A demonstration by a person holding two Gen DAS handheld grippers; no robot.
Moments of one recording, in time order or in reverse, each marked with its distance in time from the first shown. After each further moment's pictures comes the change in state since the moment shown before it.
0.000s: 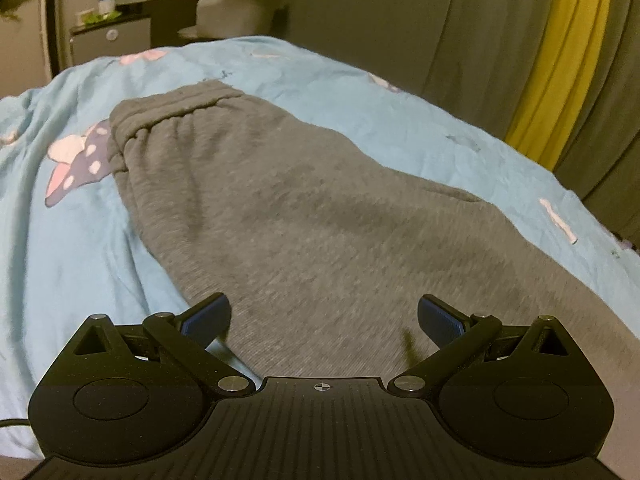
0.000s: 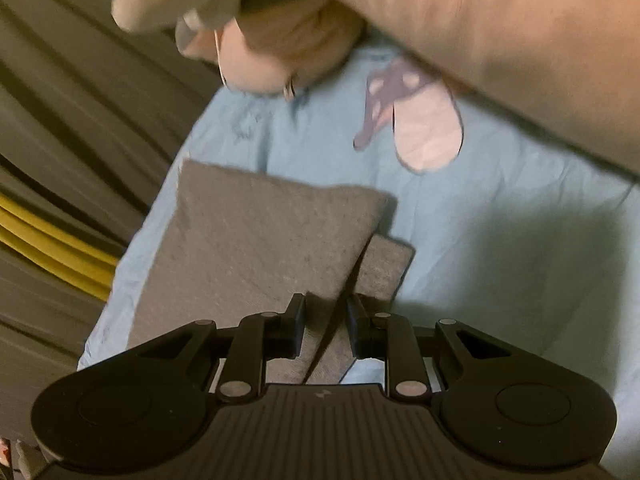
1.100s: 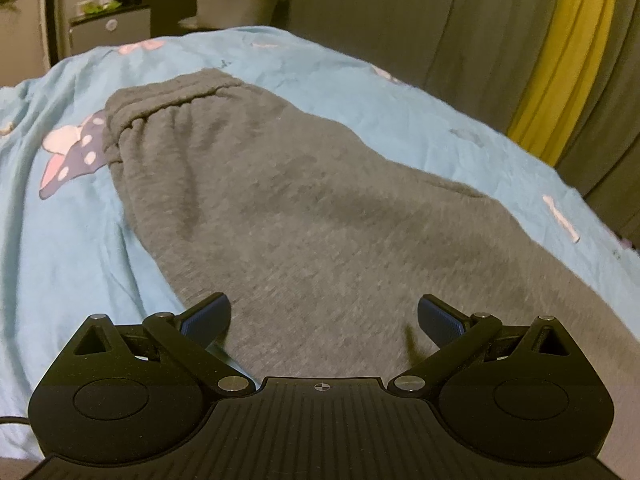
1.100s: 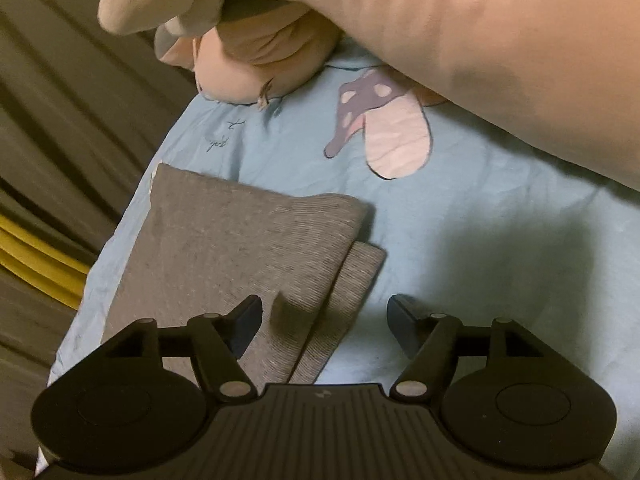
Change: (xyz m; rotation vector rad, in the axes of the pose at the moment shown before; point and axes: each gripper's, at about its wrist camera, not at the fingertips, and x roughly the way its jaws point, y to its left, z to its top) left arm 0.008 0.005 0.003 -0.028 0.021 -0.012; right arm -0.006 0.004 -0.001 -0.022 -0.039 -0.108
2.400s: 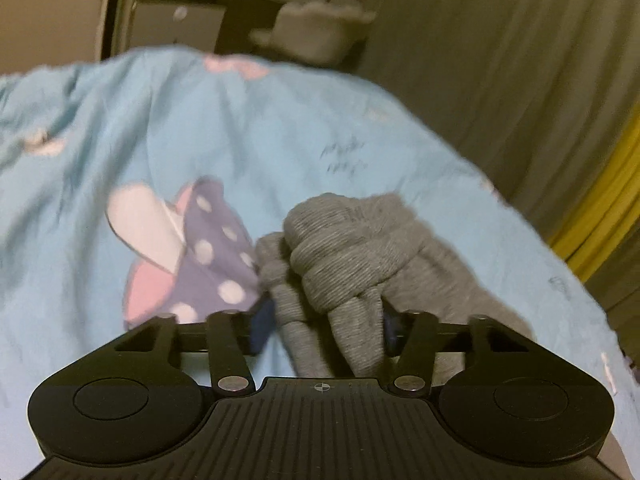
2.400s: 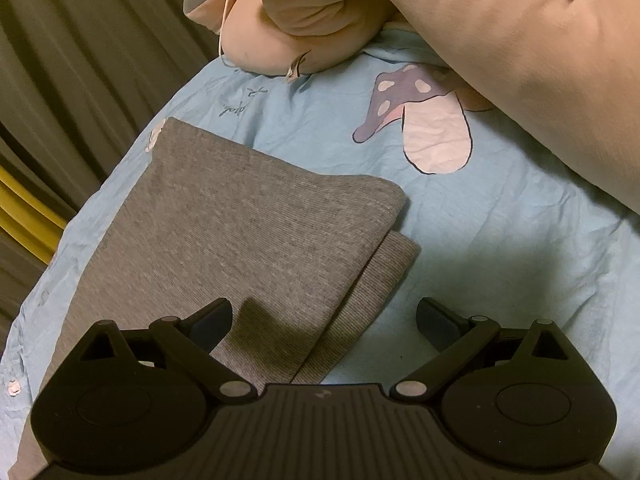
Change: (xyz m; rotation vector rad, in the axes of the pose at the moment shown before) left arm 0.037 0.157 0.100 -0.223 -0.136 -0.023; right arm 0.014 0.028 -0.010 -0.147 0.020 -0.077
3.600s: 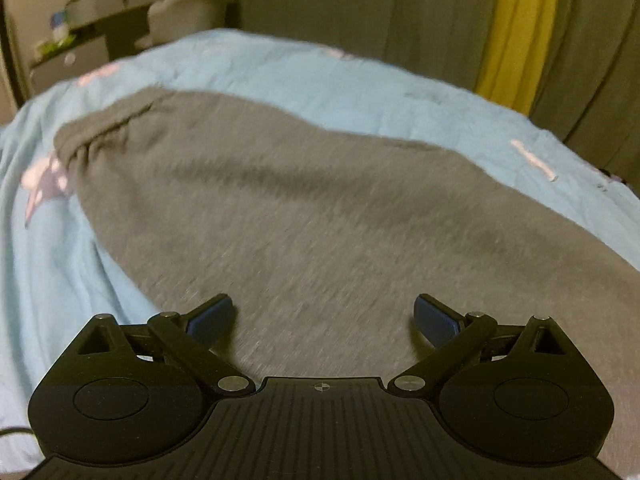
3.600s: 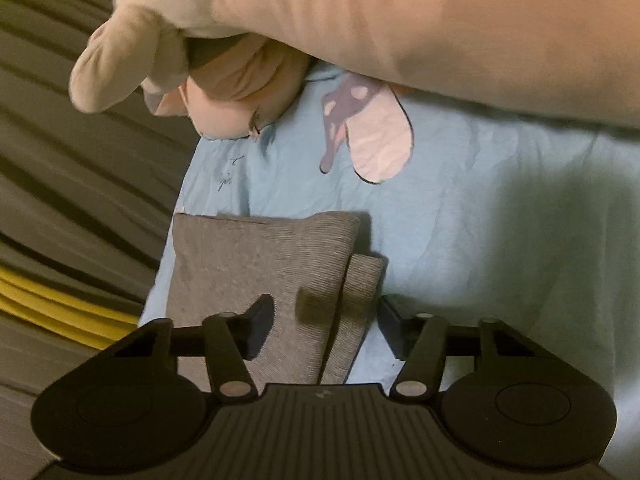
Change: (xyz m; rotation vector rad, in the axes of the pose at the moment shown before) left arm -0.055 -0.161 -0.148 0.405 0.192 0.016; right arm -0.014 -0.067 0.003 0.394 -0.032 0.244
